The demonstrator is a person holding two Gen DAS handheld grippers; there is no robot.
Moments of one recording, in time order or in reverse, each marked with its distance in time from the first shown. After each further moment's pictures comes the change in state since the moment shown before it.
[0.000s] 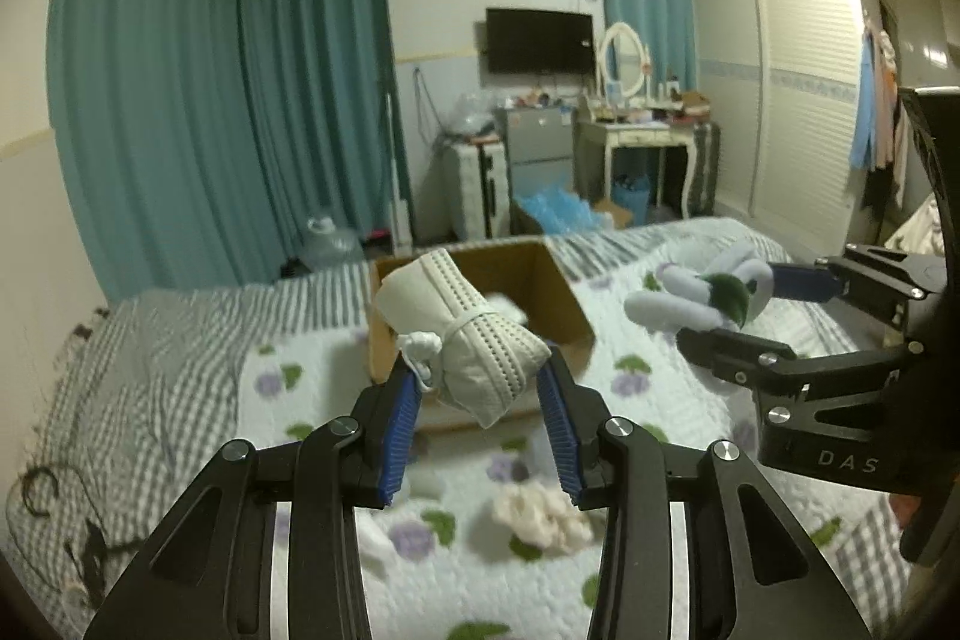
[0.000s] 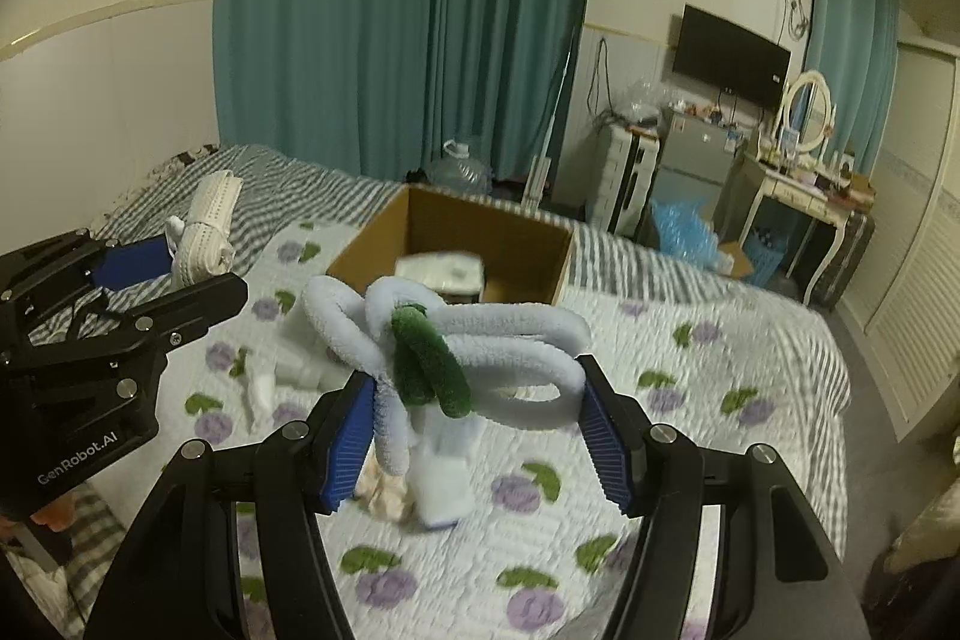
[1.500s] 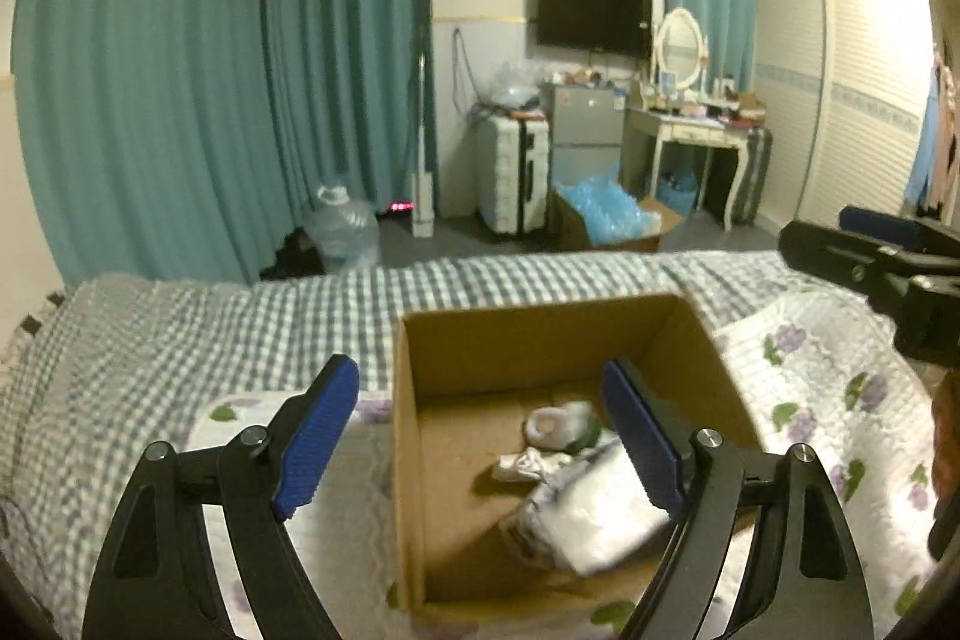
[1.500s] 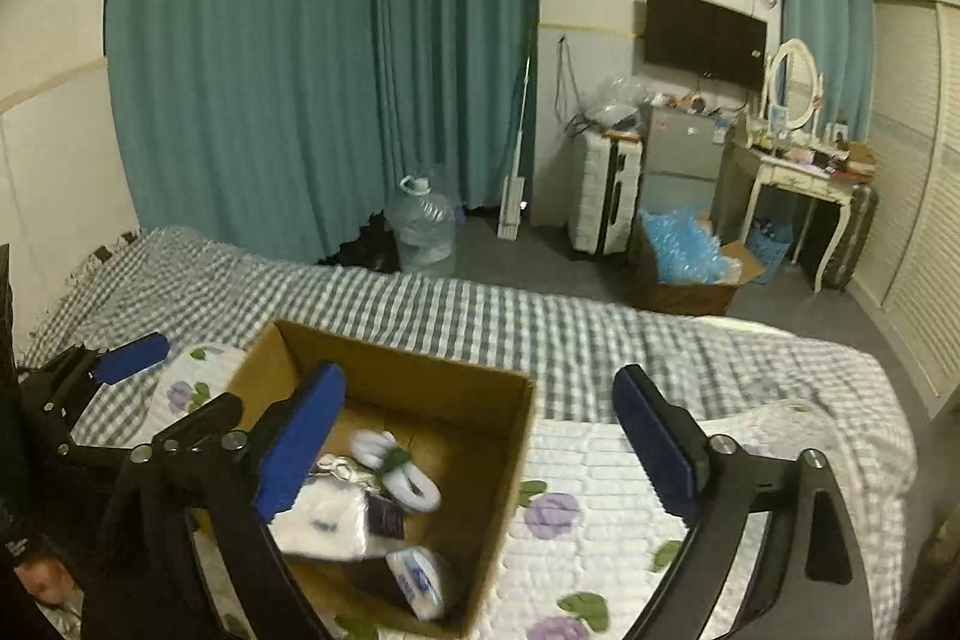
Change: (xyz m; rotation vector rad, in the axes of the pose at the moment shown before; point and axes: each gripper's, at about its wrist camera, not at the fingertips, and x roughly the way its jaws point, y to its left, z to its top) left arm 0.217 0.067 0.050 -0.107 0.099 0.046; right arm 0.175 -0.078 0.112 0.141 -0.054 -0.024
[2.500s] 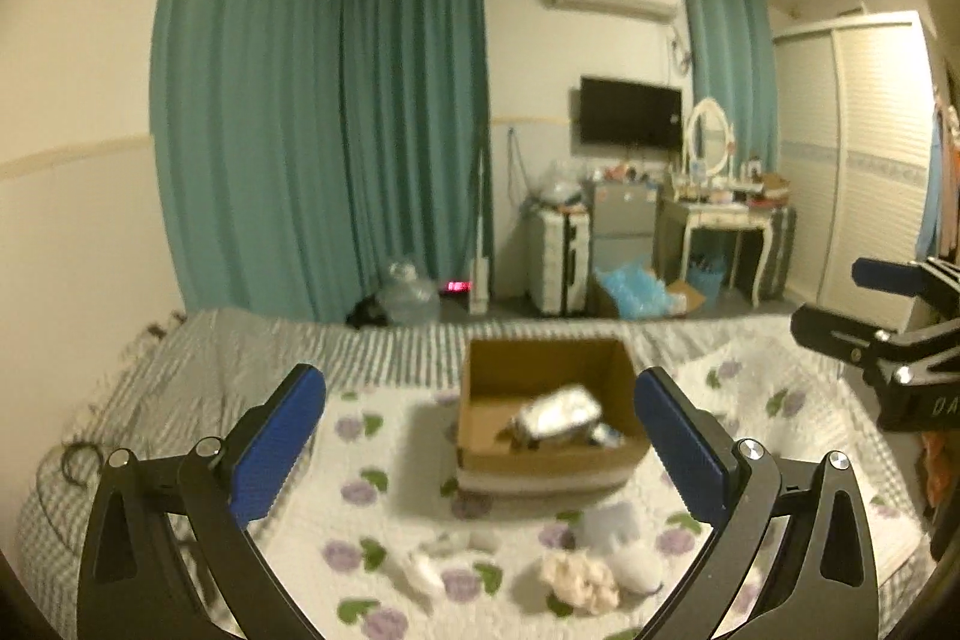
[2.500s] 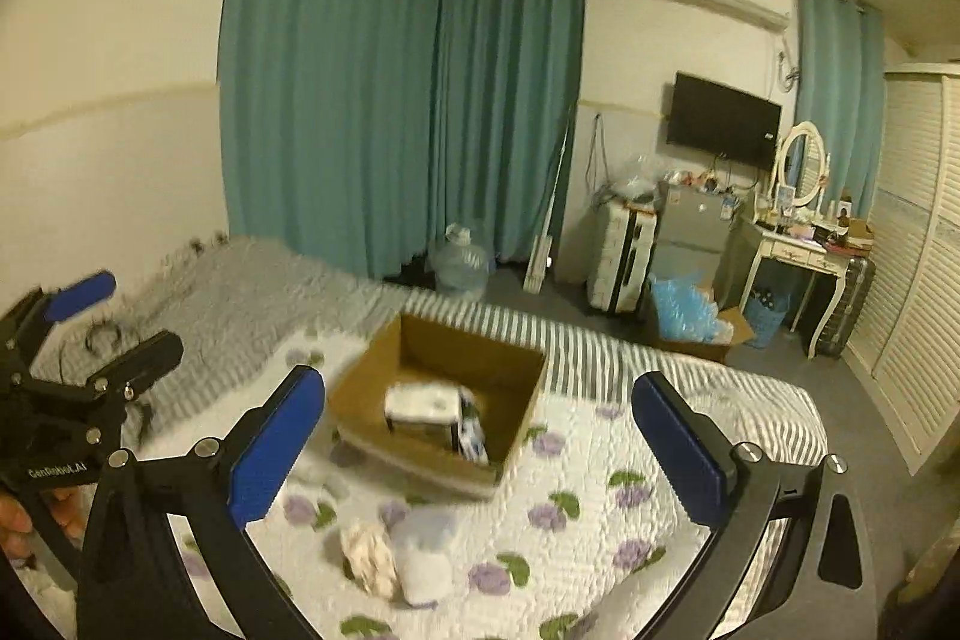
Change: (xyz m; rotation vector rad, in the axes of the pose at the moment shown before) left arm -0.242 -0.017 -0.033 -0.045 -0.302 0.147; right arm -0.231 0.033 -0.043 -0.137 -0.096 0.059
